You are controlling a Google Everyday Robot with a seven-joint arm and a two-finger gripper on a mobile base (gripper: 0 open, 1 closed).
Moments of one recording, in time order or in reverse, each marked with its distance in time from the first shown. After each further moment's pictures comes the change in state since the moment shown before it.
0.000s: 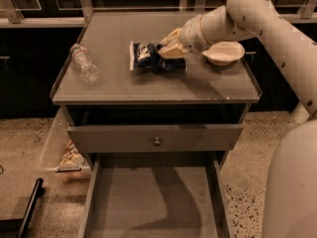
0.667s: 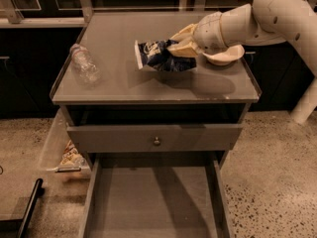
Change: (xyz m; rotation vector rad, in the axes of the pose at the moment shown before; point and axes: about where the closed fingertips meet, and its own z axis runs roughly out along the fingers) arm -0.018 0.027 -0.053 0.067 -0.062 -0.075
